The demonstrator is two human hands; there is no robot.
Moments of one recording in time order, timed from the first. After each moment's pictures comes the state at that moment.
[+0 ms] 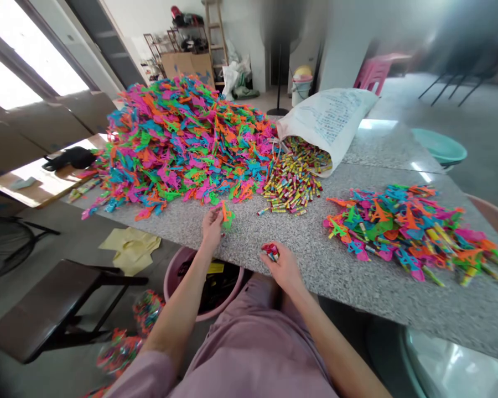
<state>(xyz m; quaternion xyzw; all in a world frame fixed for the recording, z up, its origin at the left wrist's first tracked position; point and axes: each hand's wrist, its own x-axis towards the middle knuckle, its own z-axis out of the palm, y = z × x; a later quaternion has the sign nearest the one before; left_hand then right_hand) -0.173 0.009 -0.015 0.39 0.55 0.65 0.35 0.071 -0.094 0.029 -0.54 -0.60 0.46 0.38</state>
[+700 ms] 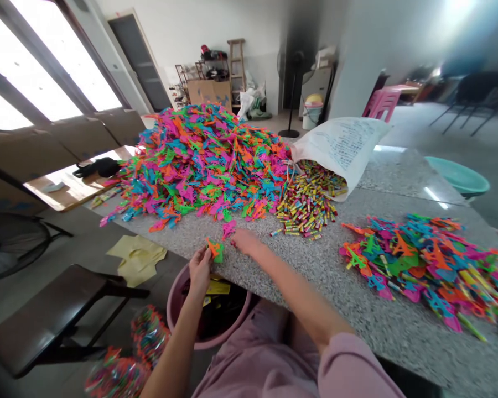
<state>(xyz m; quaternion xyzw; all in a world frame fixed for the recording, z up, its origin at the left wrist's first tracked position) -0.222 -0.055 -0.031 0.19 0.56 0.72 0.36 -0.074 0.050 0.020 -0.40 -0.86 0.28 0.13</state>
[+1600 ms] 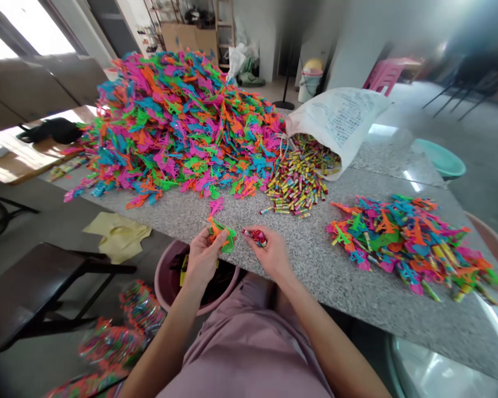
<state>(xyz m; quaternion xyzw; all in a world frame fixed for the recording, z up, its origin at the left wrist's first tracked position) -0.131 -0.087 0.058 0.31 0.49 0.64 0.50 0.025 -0.057 0.059 -0.47 -0.67 0.42 0.41</state>
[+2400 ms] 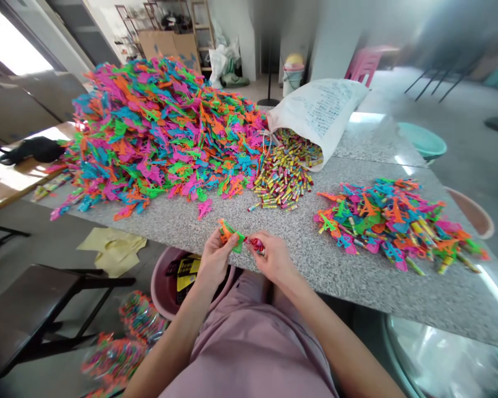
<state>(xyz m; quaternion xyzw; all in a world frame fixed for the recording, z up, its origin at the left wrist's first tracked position) -0.083 -0.086 0.055 0.34 0.43 0.61 0.57 0.072 -0.077 0.065 -0.45 -0.75 0.31 0.37</state>
